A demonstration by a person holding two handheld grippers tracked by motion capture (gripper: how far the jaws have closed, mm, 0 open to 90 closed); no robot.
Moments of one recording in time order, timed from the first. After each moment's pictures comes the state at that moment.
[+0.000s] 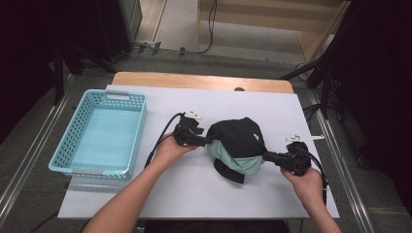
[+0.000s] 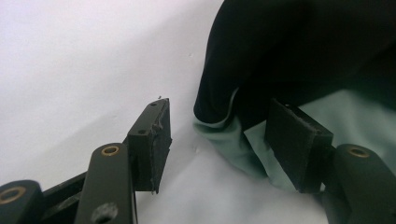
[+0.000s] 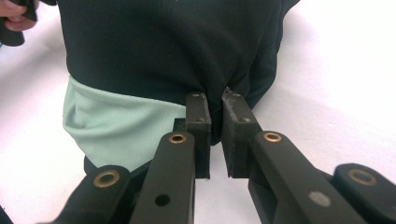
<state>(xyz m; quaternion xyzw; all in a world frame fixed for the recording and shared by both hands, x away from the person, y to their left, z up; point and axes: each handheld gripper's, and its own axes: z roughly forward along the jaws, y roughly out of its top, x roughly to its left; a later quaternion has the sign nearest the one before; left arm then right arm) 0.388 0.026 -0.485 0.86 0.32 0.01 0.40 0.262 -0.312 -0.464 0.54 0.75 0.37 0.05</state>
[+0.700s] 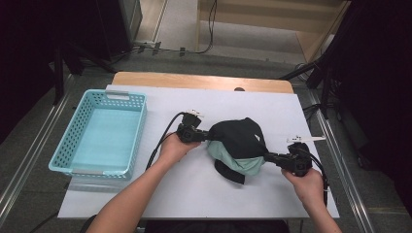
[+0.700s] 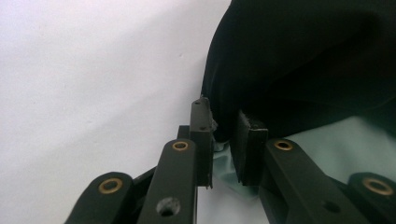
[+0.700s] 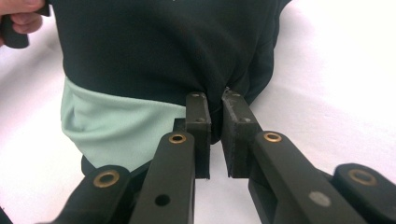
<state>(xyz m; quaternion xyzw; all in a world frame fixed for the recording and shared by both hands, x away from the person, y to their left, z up) 0.397 0.020 -0.489 0.85 0.35 -0.04 0.40 0.260 -0.315 -0.467 0.55 0.74 0.37 0.04</state>
